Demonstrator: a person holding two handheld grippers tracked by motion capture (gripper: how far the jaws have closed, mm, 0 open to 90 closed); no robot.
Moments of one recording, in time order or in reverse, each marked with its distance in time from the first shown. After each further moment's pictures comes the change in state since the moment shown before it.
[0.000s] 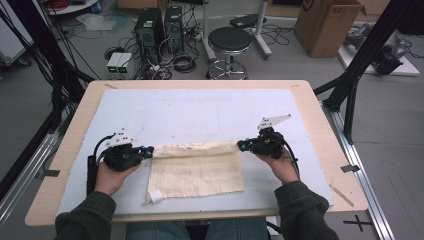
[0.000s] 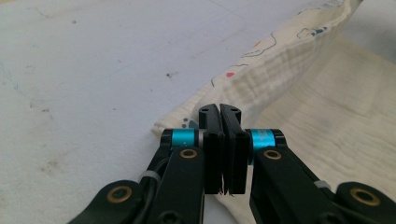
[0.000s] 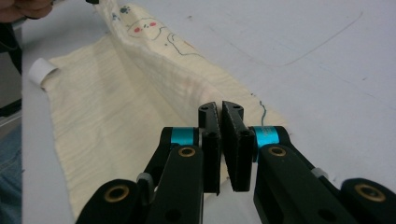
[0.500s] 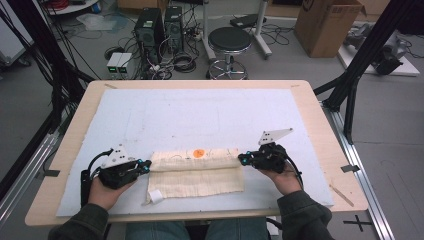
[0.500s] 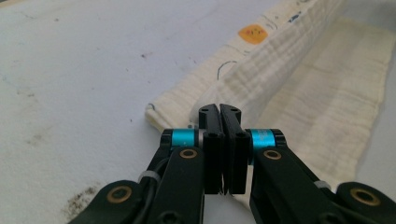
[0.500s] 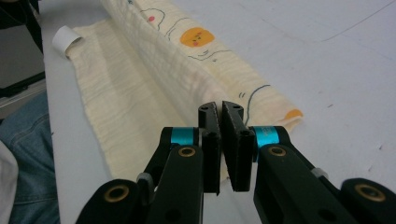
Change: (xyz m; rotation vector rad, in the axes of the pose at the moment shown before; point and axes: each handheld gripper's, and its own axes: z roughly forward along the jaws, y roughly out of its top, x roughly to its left) left arm -0.027 -0.027 -0.019 0.015 -0.003 0.095; right arm 0.031 -0.023 -0.008 0.028 0.008 -0.050
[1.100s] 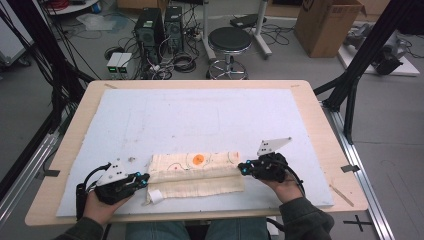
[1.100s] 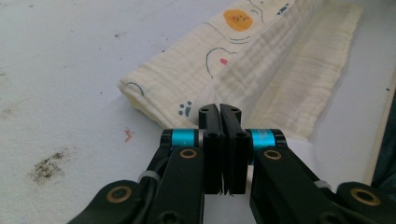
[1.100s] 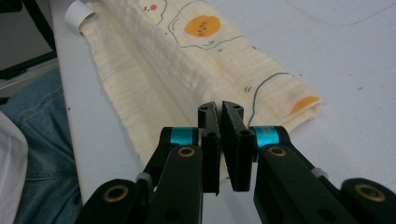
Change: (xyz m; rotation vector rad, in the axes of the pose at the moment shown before) left arm -0.020 -0.019 -0.015 -0.001 -0.034 0.023; right arm 0.022 -0.011 -0.002 0.041 0.001 -0.040
